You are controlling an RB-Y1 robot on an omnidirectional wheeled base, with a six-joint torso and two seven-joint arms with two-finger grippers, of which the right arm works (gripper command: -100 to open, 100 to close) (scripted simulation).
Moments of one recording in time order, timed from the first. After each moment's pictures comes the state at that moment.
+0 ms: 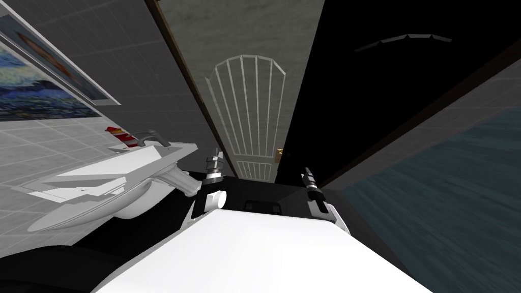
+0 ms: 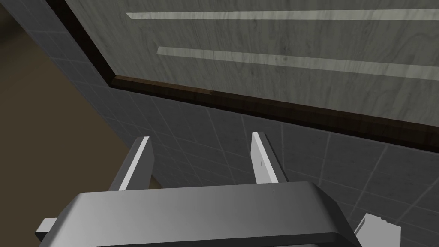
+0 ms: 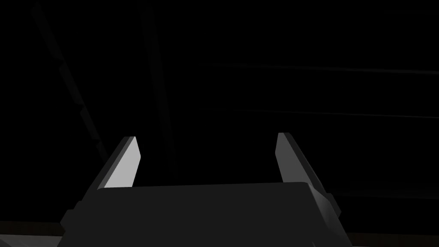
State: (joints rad) arm 0.26 -0.16 -0.22 -1.44 0.30 -0.31 -0.46
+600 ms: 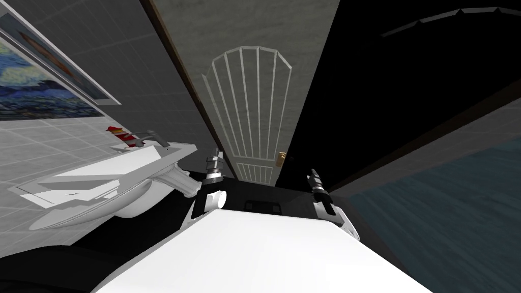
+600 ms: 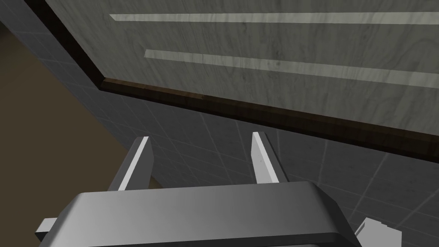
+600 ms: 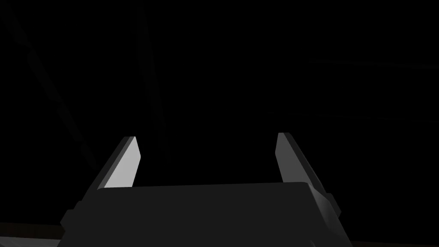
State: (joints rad) arm 0.23 -0.21 -0.29 -1.36 0.27 -0.32 -0.46
